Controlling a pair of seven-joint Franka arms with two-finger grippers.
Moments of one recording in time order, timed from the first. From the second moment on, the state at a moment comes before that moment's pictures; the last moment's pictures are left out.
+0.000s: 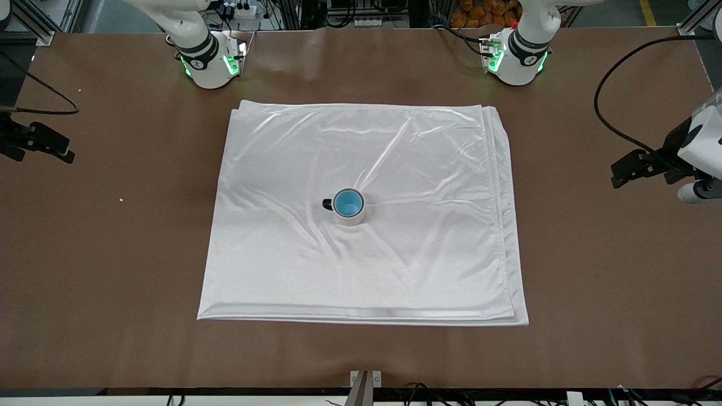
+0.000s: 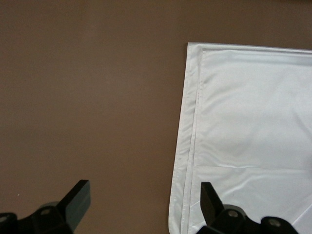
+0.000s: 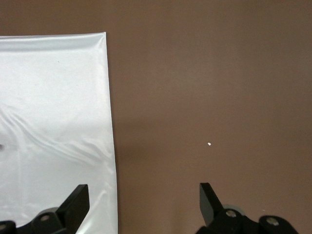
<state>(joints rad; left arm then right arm) -0.09 0.15 0.00 -1.43 0.05 1.61 -0.14 -0.12 -0.02 0.03 -1.63 -0.02 1.63 -0.04</state>
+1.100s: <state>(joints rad) -0.08 0.15 -0.02 -1.43 0.05 1.61 -0.14 -0.12 -0.02 0.03 -1.63 -0.02 1.63 -0.04</state>
